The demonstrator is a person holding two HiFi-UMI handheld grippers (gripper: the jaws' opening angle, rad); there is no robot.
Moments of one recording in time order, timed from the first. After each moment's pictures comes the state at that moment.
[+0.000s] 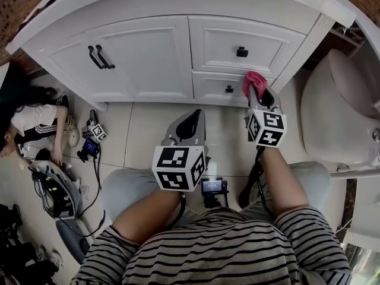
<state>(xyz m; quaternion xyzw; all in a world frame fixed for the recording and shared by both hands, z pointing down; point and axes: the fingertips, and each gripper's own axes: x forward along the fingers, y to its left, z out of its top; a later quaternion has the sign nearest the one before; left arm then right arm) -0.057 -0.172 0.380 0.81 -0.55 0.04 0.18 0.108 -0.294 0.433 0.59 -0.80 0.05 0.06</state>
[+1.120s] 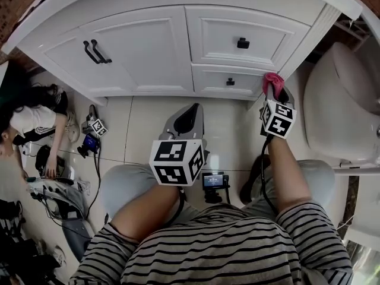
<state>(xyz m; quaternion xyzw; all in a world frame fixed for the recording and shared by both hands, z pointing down) -0.060 -0.178 0.394 0.81 -0.56 0.05 0.19 0.192 -0.313 0.492 0.68 -0.72 0.08 0.12</state>
